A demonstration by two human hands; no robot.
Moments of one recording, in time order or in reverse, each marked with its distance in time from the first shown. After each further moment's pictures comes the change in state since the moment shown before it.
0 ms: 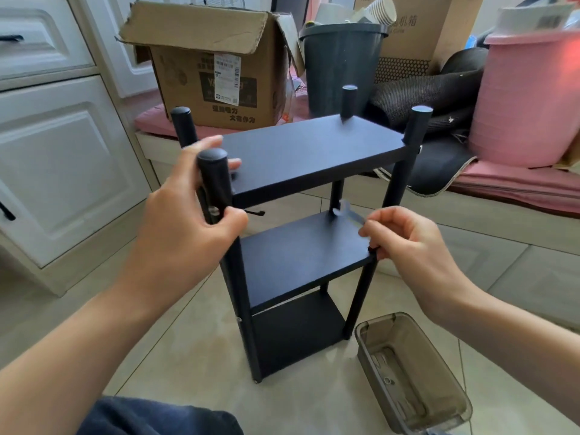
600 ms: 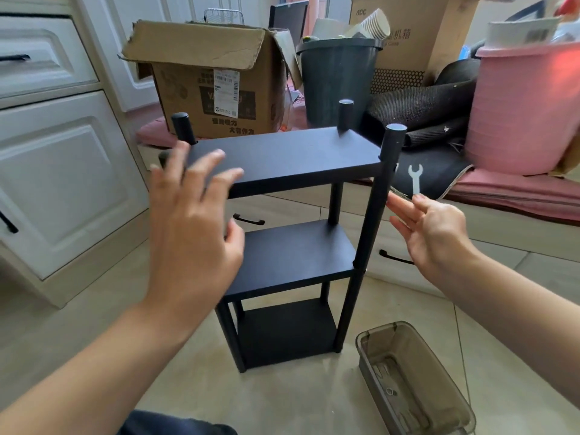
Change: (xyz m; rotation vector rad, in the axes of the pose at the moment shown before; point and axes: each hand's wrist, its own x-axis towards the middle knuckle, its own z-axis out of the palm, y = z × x) left_hand 0.007 -0.012 0.020 0.588 0.152 0.260; right_hand 0.059 -0.001 -0.022 0.683 0.294 0.267
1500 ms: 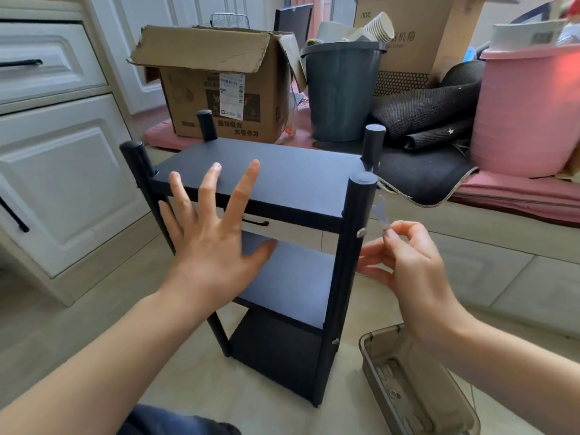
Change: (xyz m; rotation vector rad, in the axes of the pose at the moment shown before) left_hand -0.006 -0.003 0.016 -0.026 -0.295 -0.140; right_hand -0.080 0.023 0.004 -0.367 -0.224 -0.157
